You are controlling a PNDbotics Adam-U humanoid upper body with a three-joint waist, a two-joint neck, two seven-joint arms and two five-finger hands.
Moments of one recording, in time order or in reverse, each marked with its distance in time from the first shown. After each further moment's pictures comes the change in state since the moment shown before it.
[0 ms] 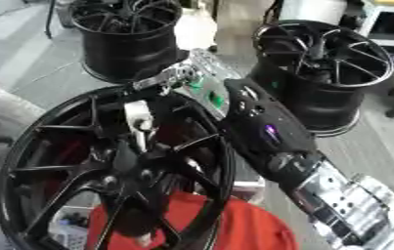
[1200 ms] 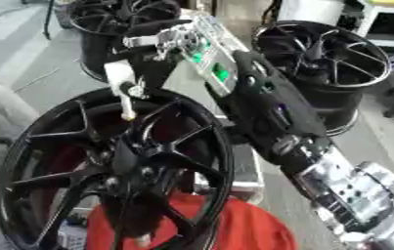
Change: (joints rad) left arm 0.002 0.000 0.000 0.000 -0.003 0.000 -0.001; right arm -0.060 -0.071 -0.086 -0.145 -0.091 0.072 -0.136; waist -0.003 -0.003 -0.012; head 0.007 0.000
